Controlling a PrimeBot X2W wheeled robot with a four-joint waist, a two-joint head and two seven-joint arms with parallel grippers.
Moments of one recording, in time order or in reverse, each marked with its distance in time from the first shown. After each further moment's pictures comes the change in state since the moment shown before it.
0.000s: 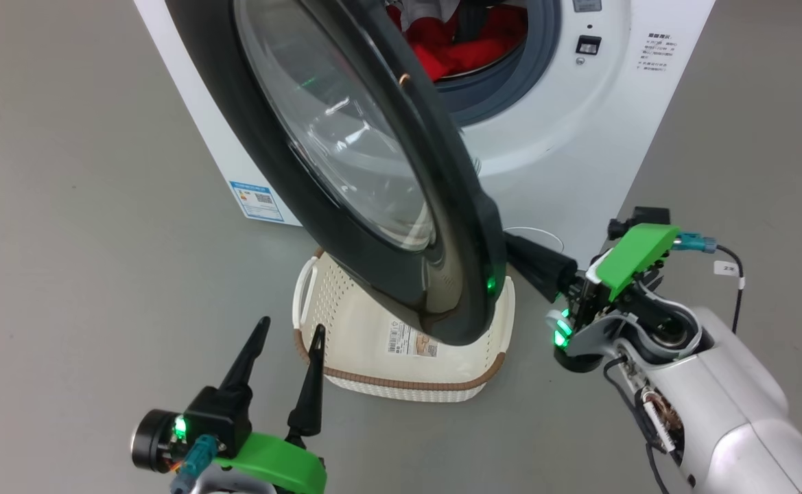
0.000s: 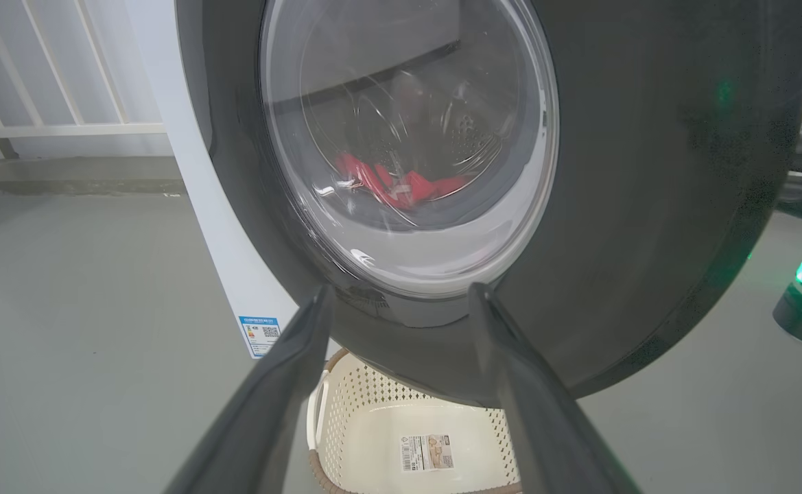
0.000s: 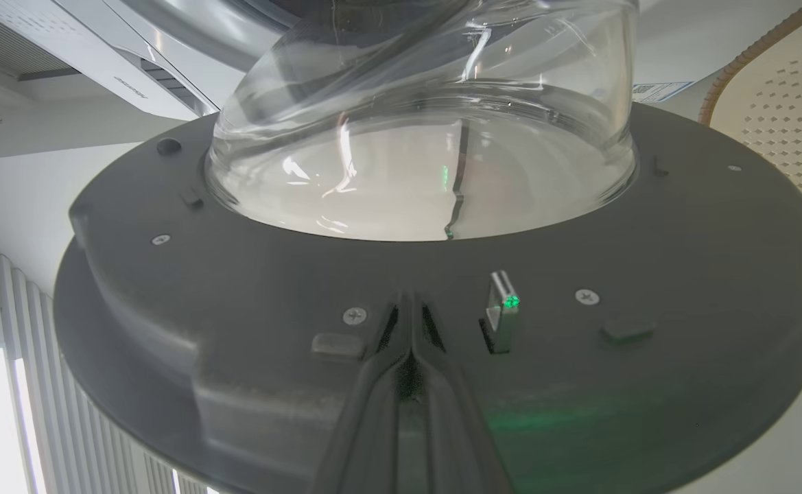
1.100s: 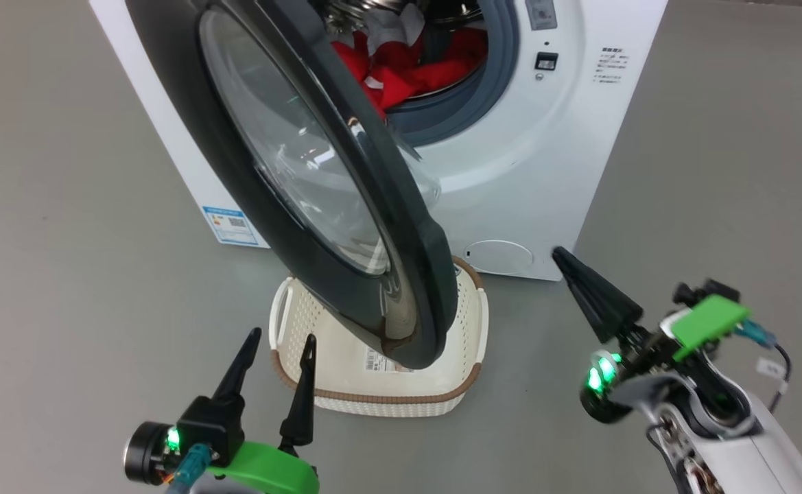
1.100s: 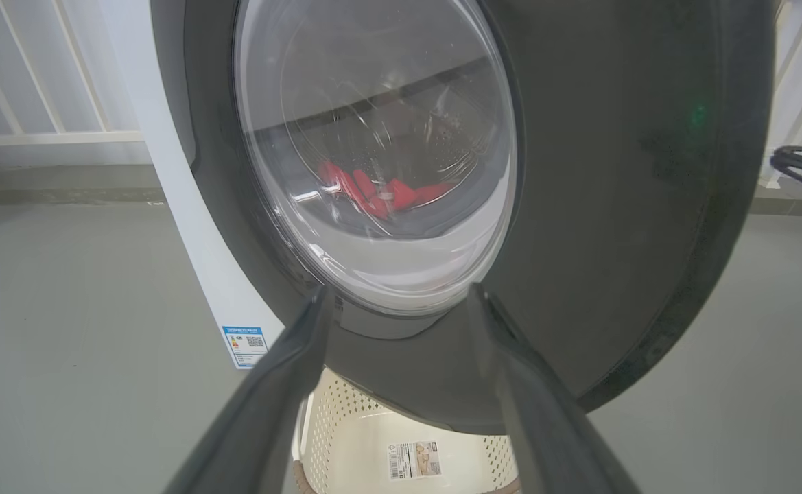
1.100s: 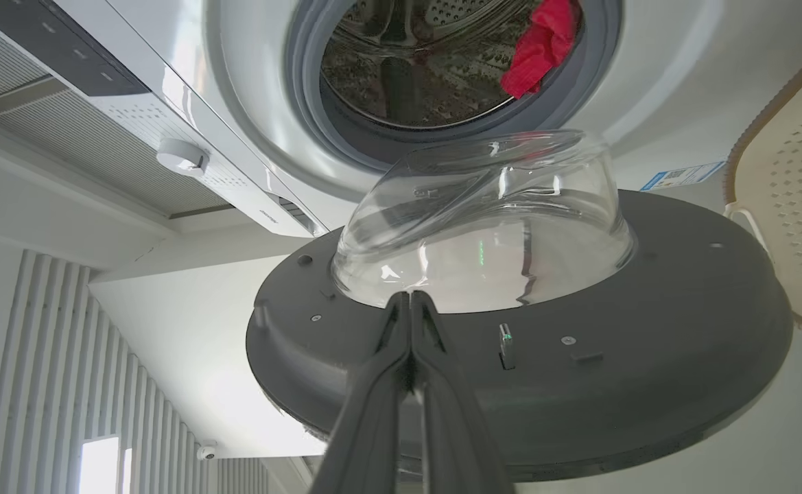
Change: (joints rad) left arm 0.023 -0.001 0.021 0.006 0.007 -0.001 0.000; right arm 0.254 0.007 -0.182 -0.252 0.085 0.000 -0.113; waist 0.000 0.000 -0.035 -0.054
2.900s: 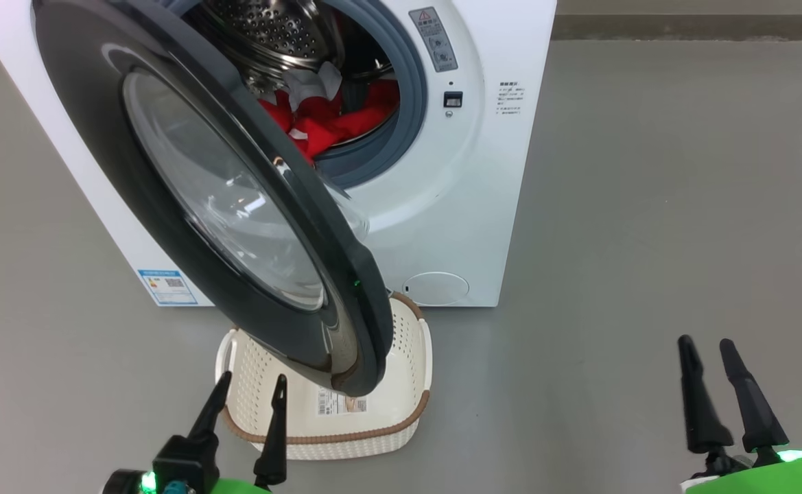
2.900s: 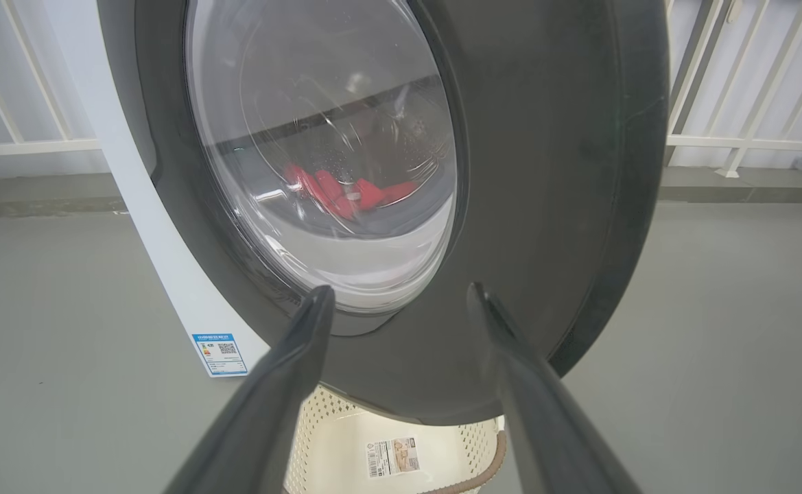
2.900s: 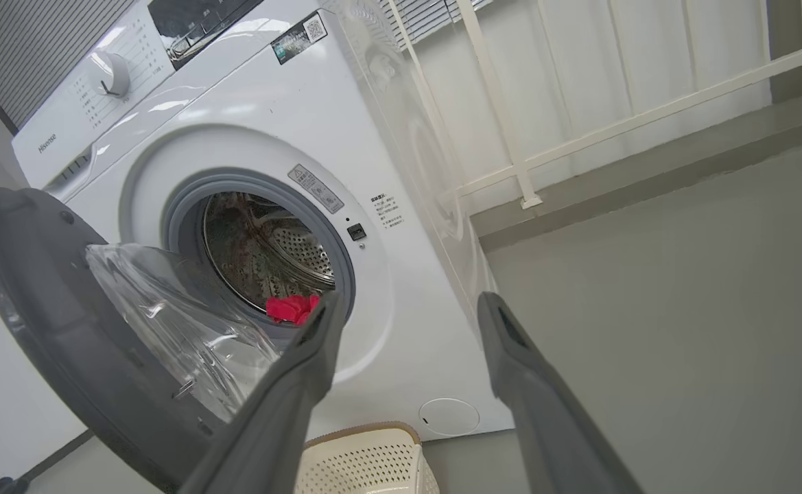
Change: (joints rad) left arm 0.099 0.043 0.026 -0.015 -0.022 0.034 0.000; right arm 0.528 -0.006 -0.198 -0.460 -1.334 0.000 -0.609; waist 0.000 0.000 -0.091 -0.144
